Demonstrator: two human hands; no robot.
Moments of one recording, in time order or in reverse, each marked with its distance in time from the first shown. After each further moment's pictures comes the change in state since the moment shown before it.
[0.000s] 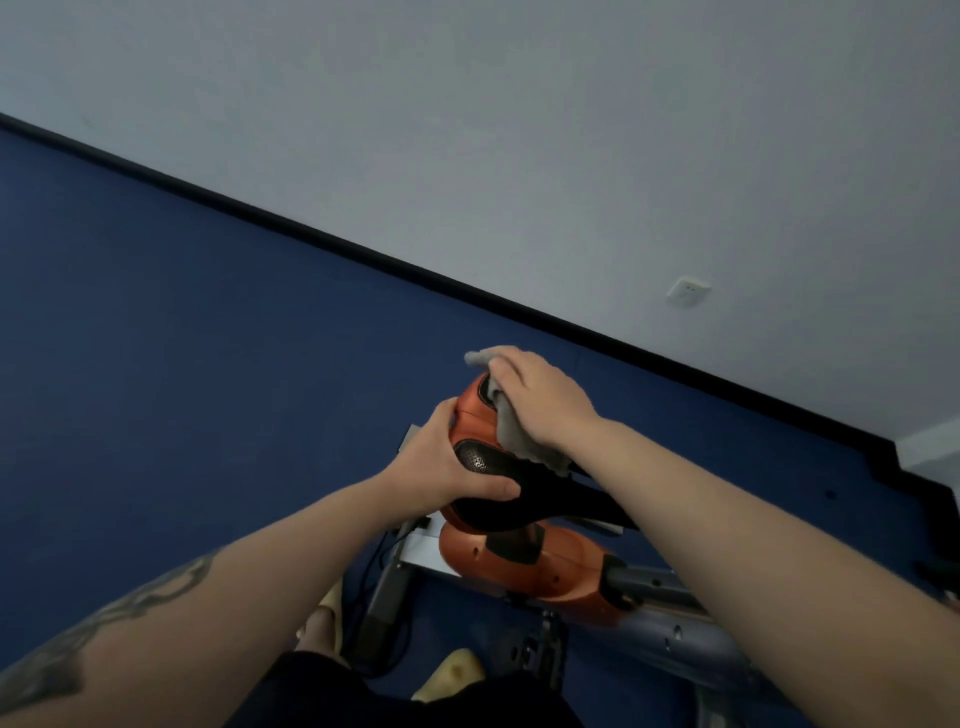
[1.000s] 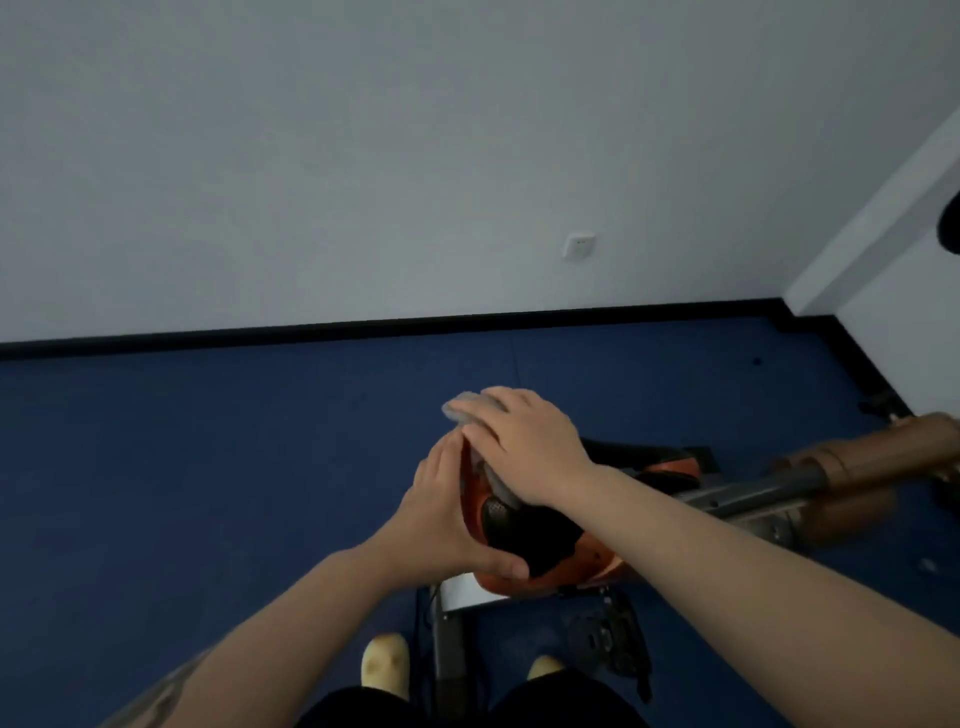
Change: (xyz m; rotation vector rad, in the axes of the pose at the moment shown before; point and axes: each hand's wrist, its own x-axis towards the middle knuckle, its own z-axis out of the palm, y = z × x) left_hand 0.011 0.025 -0.054 0.591 -0.372 0.283; right_hand -0.018 -0.030 0.028 -0.276 0.251 0.225
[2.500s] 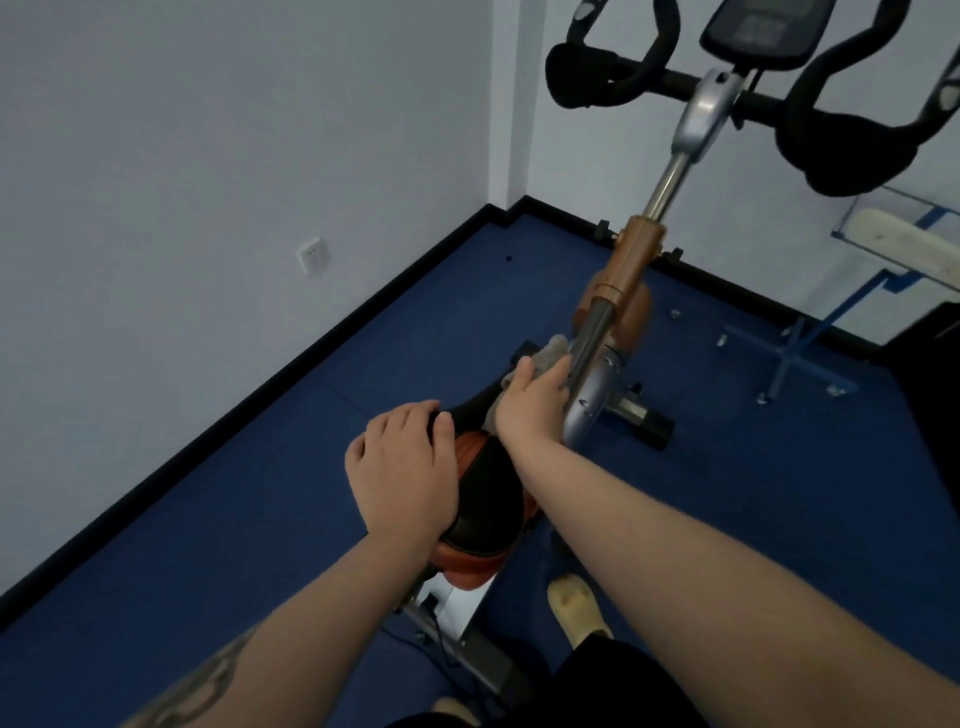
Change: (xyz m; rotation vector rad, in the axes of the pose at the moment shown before) left_hand 0.087 0.026 0.014 0.538 0.196 0.359; right_hand -0.030 0.019 0.005 0.864 0.972 1.464
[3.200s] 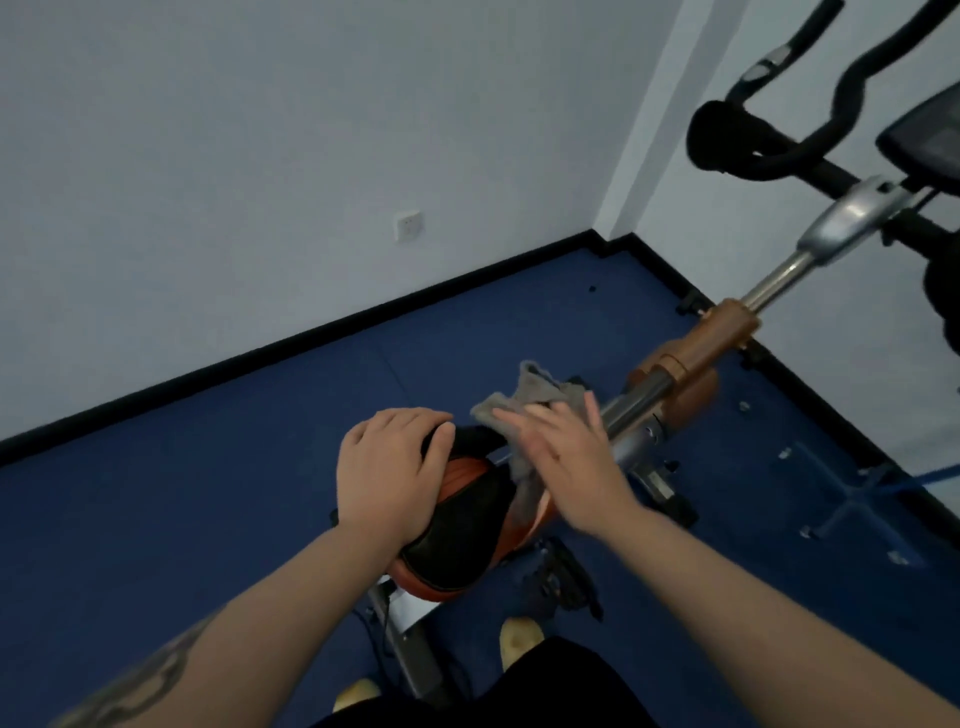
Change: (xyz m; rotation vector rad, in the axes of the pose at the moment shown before) left_hand -0.002 0.007 -0.006 -0.061 0.059 -0.069; right_hand 0.047 0.013 -0.068 -0.605 -0.590 -1.096
